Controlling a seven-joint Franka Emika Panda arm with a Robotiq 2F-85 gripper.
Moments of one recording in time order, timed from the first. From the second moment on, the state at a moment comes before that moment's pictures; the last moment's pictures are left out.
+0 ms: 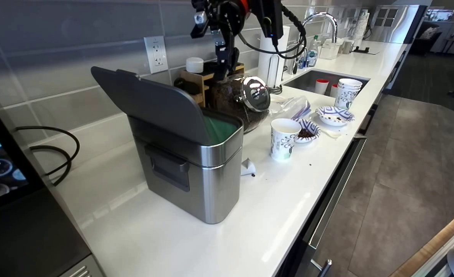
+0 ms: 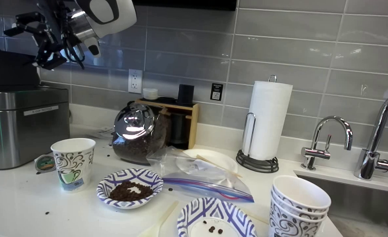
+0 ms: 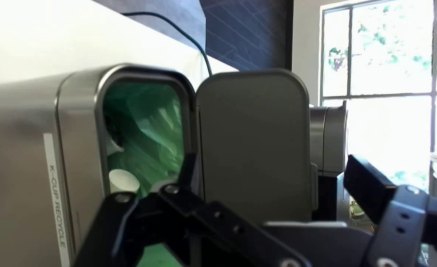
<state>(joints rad) 0.23 0.32 0.23 -1.59 0.87 1.46 -0.28</state>
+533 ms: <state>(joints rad) 0.22 0.23 0.22 -1.73 0.65 1.45 -0.42</state>
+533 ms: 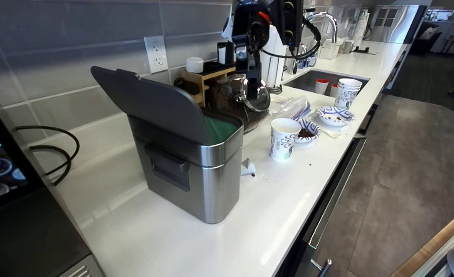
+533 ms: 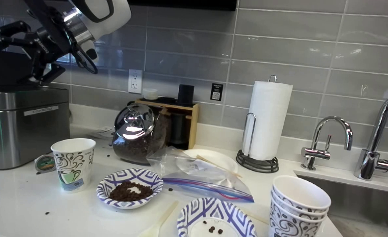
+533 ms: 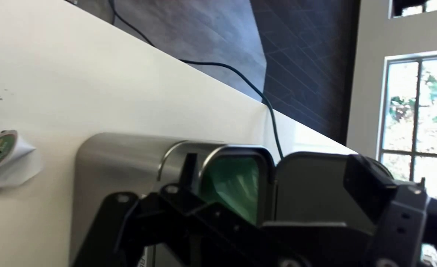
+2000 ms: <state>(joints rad) 0.28 -0.02 0.28 -2.21 0.32 2.19 -1.10</state>
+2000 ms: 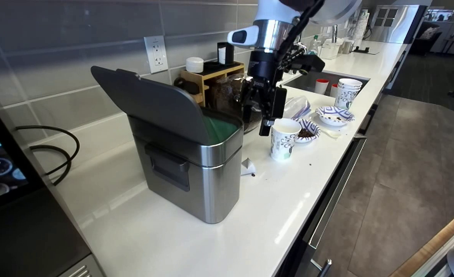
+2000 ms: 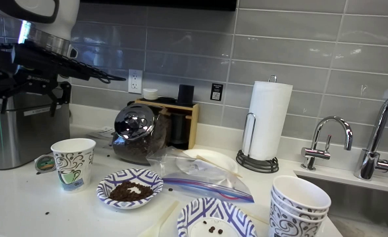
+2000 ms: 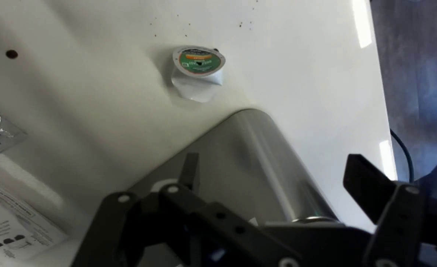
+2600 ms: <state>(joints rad) 0.29 0.04 0.29 -2.24 0.28 2.27 -1.11</state>
